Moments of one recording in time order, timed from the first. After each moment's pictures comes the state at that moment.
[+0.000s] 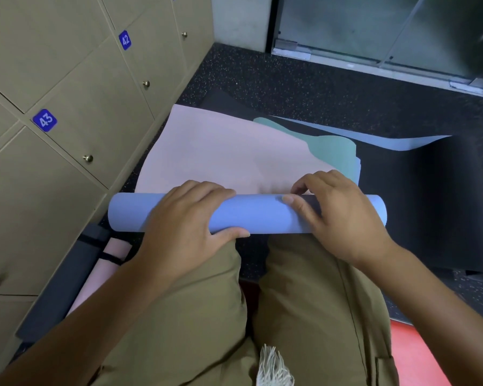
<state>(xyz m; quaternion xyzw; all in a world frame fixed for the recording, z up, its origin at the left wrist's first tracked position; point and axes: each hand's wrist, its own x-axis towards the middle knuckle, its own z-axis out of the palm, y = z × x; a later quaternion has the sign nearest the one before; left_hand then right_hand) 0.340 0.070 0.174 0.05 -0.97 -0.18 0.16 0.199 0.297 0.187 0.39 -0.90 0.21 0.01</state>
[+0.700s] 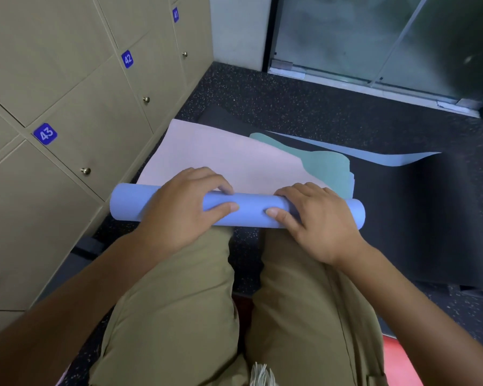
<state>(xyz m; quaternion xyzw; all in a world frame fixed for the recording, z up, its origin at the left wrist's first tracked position) 0.299 0.046 0.187 0.05 -0.94 -0.30 0.14 0.184 0.281 0.179 0.42 -0.90 0.14 0.00</state>
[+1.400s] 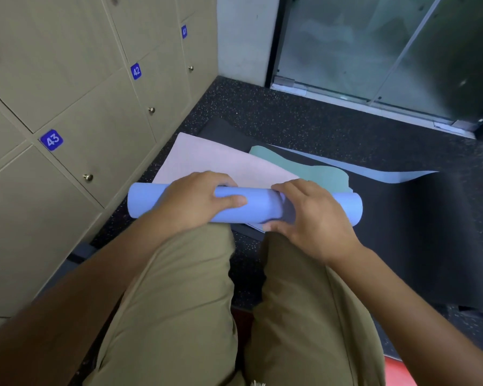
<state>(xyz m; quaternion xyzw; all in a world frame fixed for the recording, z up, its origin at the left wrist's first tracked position) 0.258 0.030 0.190 0.12 -0.95 -0.30 -0.01 0.161 0.266 0.176 0.43 -0.88 0.18 0.04</state>
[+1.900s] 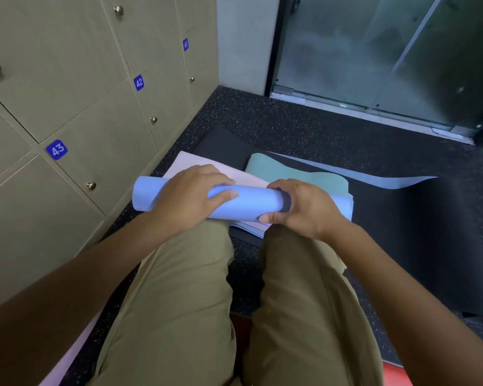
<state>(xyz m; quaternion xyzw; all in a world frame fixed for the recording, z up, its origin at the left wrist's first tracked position) 0.249 0.014 0.173 0.03 -0.96 -0.23 0.16 0.123 0.248 0.179 0.40 -0.89 0.19 -0.09</state>
